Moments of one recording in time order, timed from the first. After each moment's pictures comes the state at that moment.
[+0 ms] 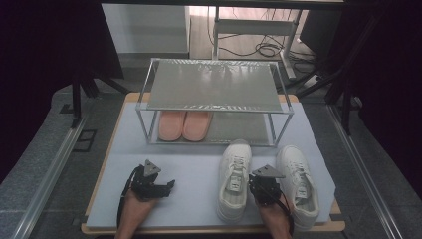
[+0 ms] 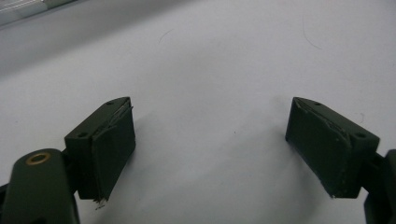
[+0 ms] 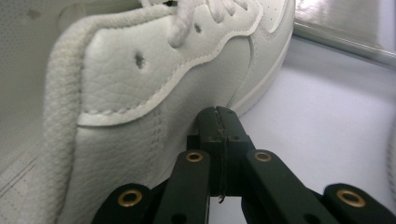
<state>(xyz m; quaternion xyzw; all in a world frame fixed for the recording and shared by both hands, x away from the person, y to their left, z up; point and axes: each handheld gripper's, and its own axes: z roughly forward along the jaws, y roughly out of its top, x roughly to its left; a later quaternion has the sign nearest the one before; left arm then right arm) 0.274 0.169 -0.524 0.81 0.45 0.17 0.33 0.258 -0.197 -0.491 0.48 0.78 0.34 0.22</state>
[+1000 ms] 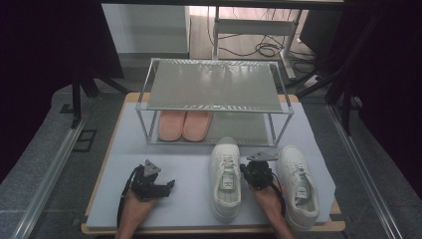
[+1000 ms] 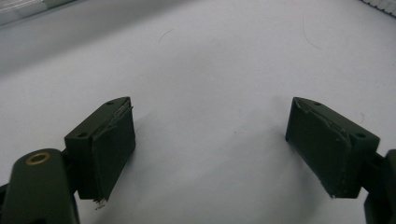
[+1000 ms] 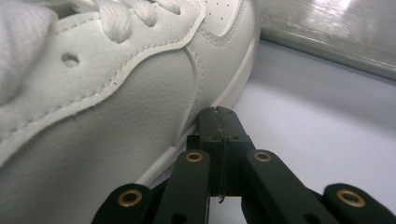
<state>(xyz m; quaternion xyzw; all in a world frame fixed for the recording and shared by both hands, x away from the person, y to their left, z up) 0.274 0.169 -0.525 0.81 0.45 0.17 0.33 0.309 -0.189 -0.504 0.47 0.79 0.36 0.18</state>
